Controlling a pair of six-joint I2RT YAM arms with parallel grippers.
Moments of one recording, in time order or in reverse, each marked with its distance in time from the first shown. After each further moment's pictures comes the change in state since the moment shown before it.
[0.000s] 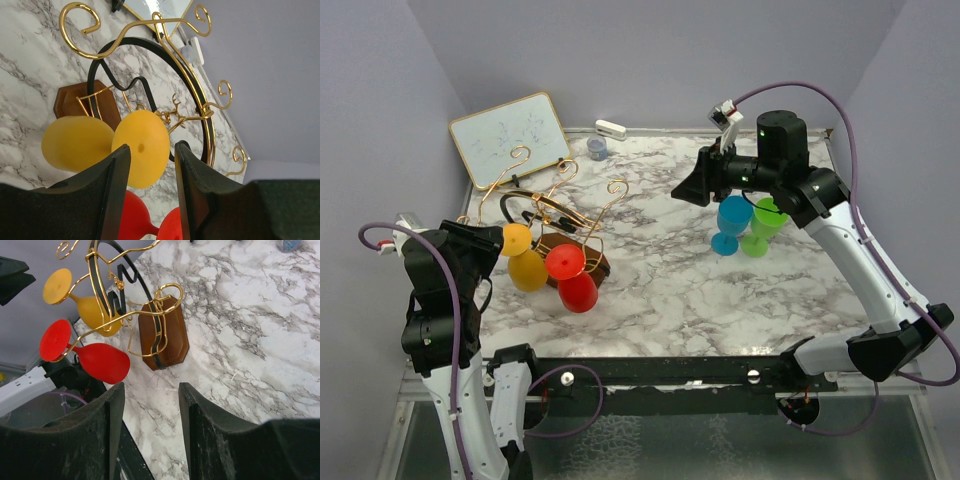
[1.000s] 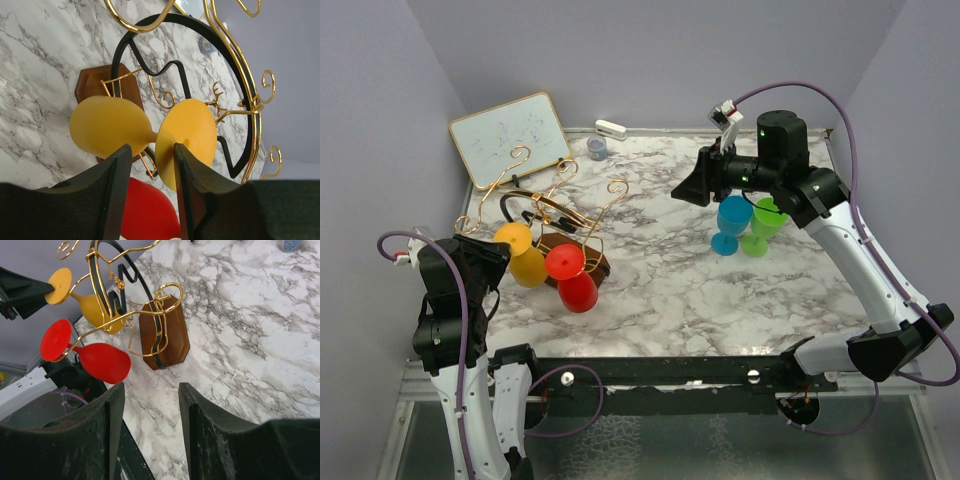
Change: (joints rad) left arm -0.008 -0.060 -0.145 -0.011 -0.019 -0.002; right arm 0.000 0.000 0.000 0.000 -0.003 0.000
